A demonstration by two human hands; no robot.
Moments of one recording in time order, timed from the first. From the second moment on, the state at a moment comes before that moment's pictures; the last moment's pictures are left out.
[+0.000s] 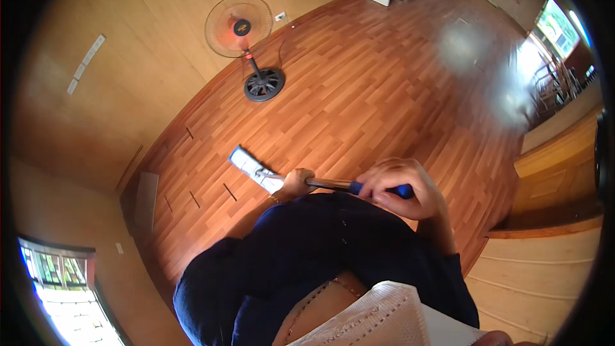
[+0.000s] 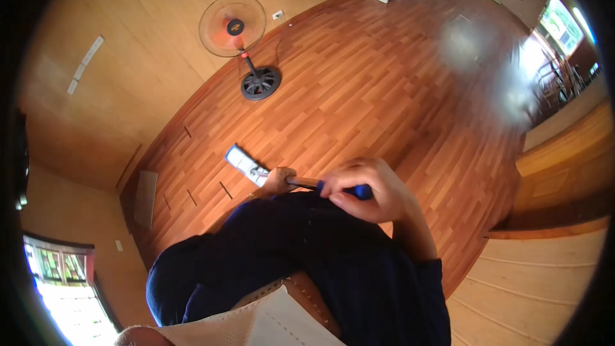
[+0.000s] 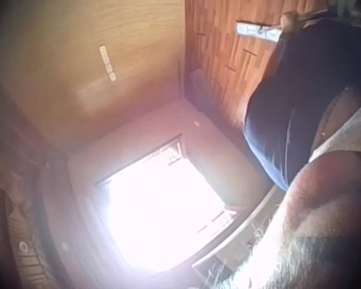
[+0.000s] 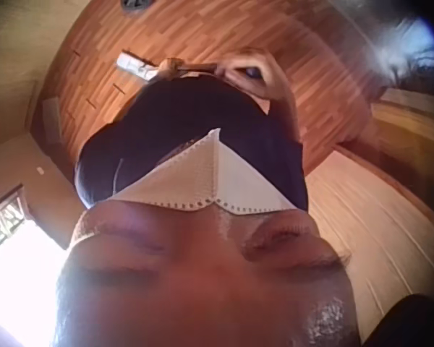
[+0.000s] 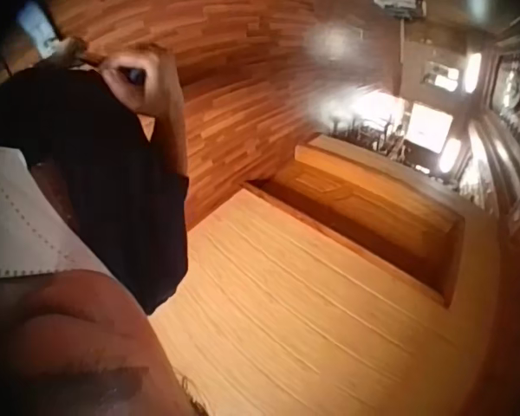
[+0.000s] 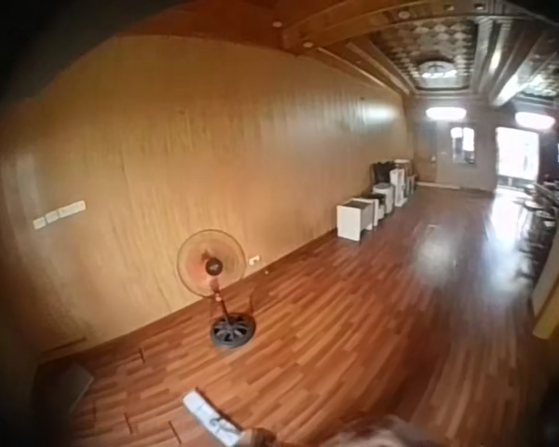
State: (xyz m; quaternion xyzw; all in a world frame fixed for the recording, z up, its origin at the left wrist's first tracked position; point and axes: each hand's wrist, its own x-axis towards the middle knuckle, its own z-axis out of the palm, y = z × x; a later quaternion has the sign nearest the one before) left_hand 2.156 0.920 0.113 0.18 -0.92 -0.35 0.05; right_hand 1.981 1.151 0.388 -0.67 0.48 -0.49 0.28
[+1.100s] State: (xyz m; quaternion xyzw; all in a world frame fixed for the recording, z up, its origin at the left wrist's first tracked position) left_hand 1.875 0.953 0.013 -0.38 -0.86 -0.17 -0.30; right_hand 2.071 1.185 0.289 0.11 0.78 -0.58 0.22
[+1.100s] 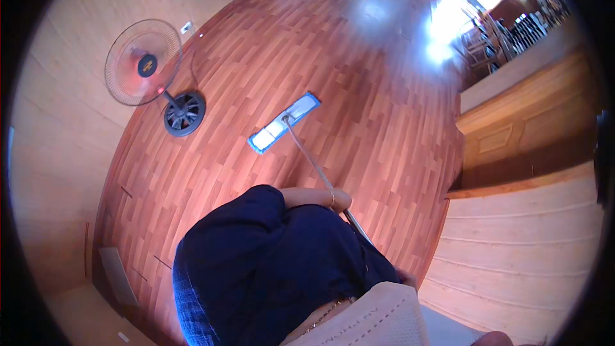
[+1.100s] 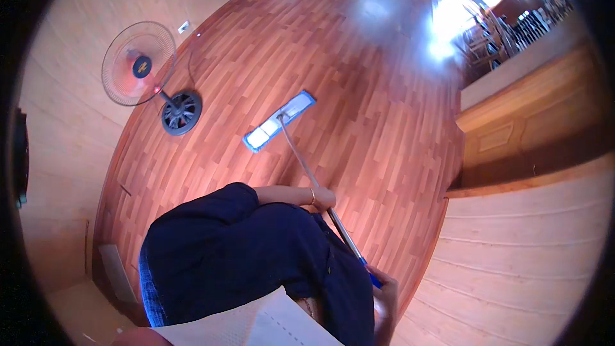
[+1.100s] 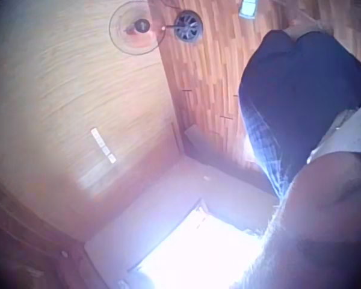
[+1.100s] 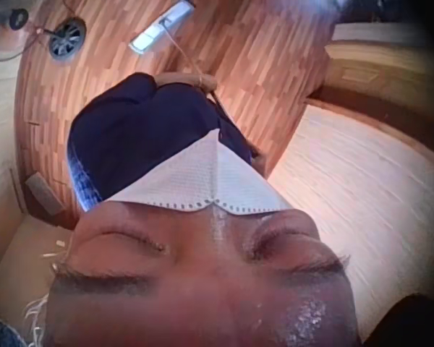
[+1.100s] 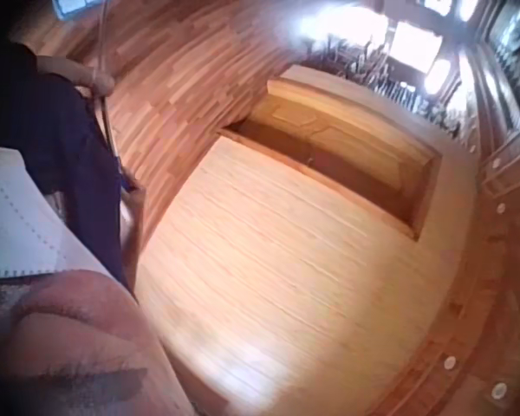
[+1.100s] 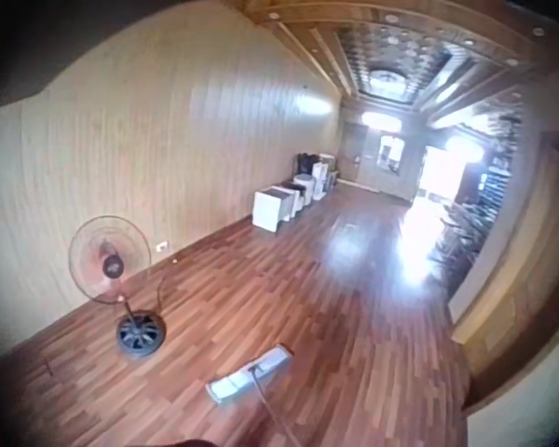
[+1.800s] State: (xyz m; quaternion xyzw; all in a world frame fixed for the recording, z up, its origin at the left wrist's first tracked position) left_hand 1.866 0.585 -0.013 0.04 -0.89 -0.38 -0.27; right_hand 1.737 0.890 0.169 0.05 0.78 -0.54 0.31
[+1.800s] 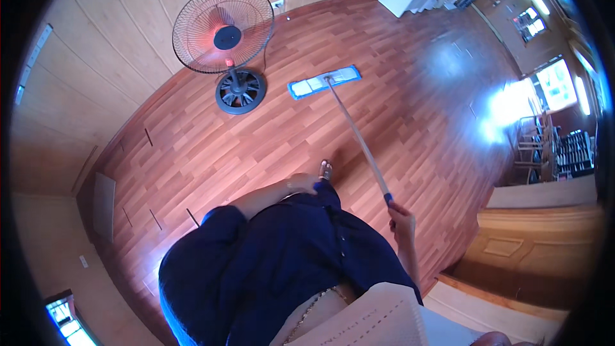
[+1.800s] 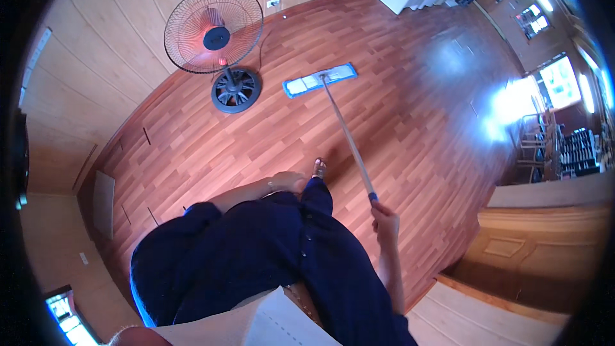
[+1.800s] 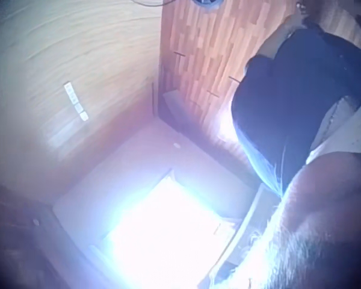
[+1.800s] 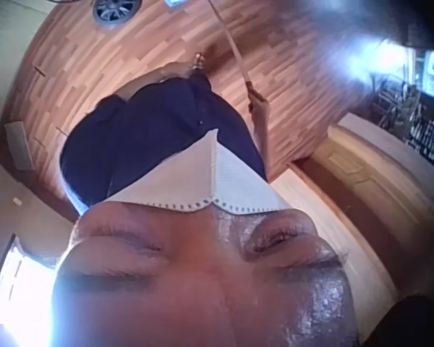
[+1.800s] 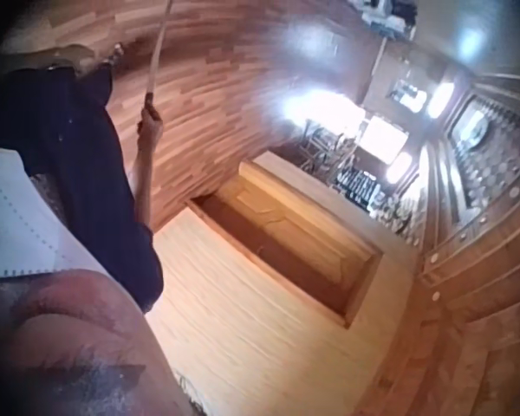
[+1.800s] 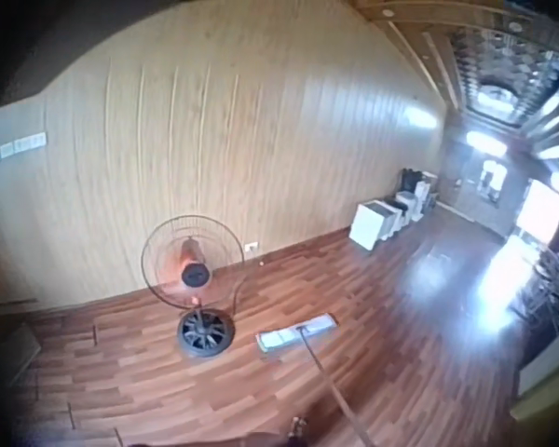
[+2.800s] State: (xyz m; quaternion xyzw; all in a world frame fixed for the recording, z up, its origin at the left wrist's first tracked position) left_hand 1.774 0.511 0.078 0.50 -0.69 -0.52 0.04; right_hand 1.347 0.370 -0.026 -0.16 0.69 -0.50 0.50
